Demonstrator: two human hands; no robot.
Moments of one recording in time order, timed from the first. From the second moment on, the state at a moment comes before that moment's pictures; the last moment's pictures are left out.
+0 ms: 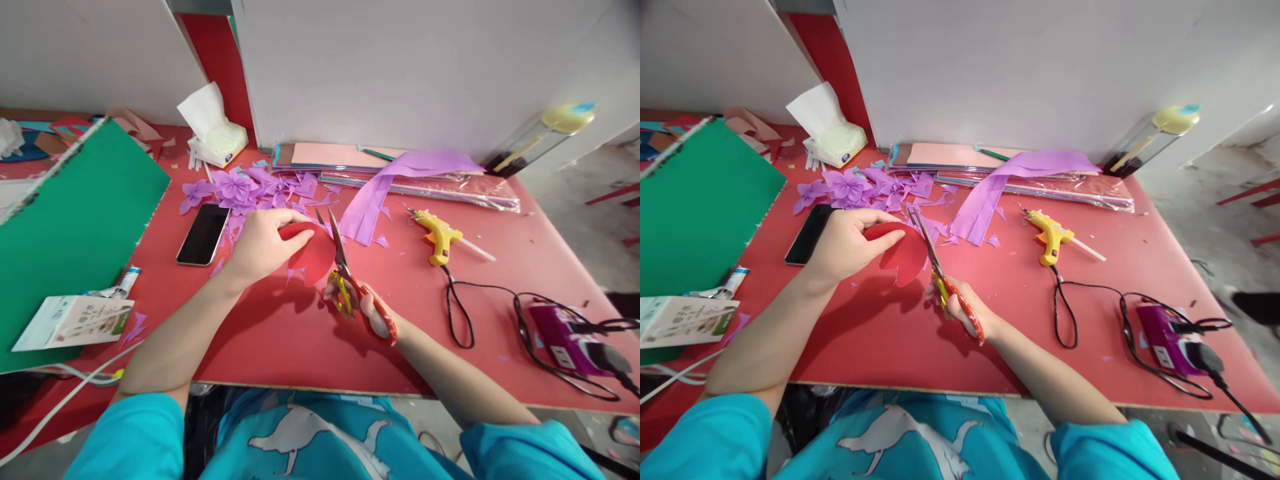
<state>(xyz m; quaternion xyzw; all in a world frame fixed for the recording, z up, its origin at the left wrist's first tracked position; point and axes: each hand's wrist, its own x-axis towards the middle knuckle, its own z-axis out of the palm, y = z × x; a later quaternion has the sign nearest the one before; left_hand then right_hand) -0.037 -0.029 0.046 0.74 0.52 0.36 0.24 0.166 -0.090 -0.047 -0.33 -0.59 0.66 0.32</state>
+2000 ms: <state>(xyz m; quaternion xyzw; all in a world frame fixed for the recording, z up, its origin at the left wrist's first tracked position) -0.046 -0.027 0.050 0.73 0.51 0.34 0.30 0.171 -0.090 -0.063 -0.38 -0.57 0.67 0.30</state>
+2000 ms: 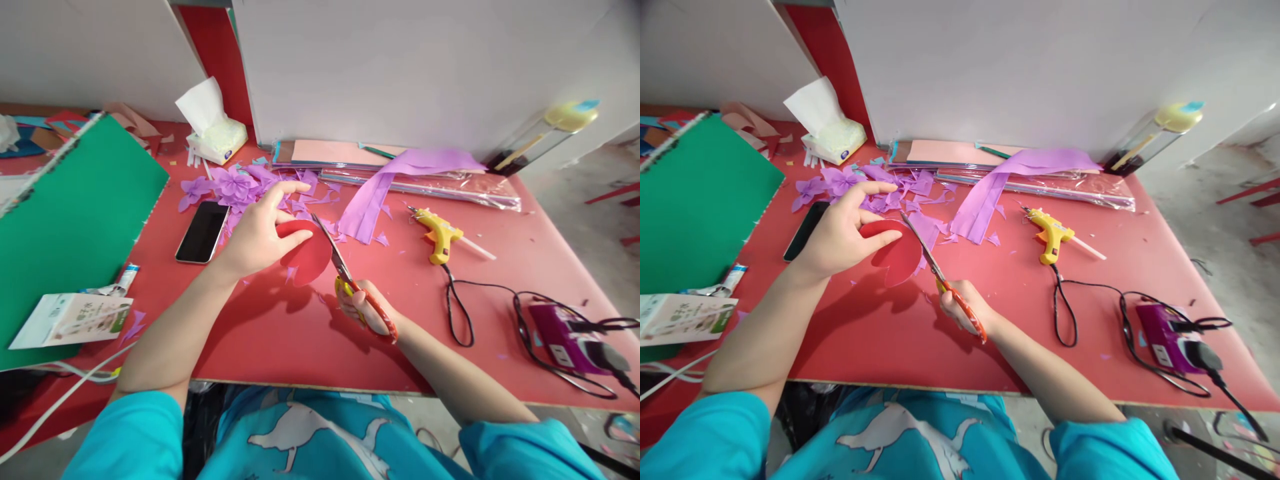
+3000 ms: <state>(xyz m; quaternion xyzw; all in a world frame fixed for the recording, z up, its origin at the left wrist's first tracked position) -0.047 -0.026 0.052 0.75 0.49 0.31 0.31 0.171 -0.086 -0.045 -0.30 -0.58 0.69 0.31</state>
